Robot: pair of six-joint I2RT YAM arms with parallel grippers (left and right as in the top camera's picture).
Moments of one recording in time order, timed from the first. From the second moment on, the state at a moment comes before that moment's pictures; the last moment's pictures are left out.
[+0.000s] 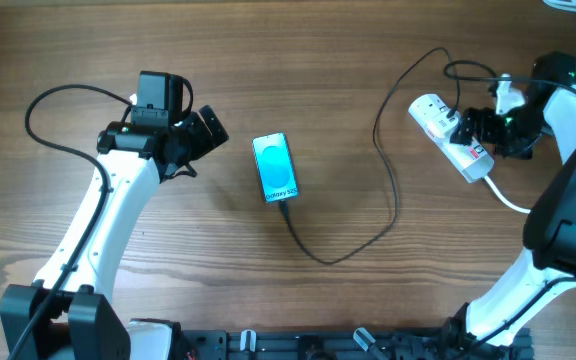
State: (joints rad) left arm -0.13 1.51 1.14 -0.75 0.03 -0.67; right arm -0.32 2.02 1.50 -1.01 -0.26 -0.19
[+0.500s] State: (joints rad) left arm -0.13 1.51 1.14 -0.75 0.03 -0.67; right arm -0.14 1.98 1.41 -0.84 0.04 -0.39
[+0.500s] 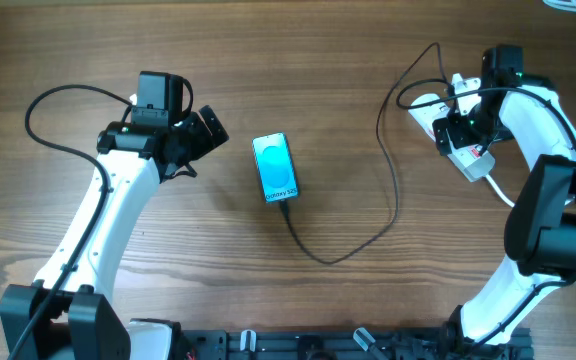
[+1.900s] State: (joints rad) left arm -0.13 1.51 1.14 -0.75 0.03 -0.67; right arm -0.28 1.82 0.92 -0.23 -0.25 -0.53
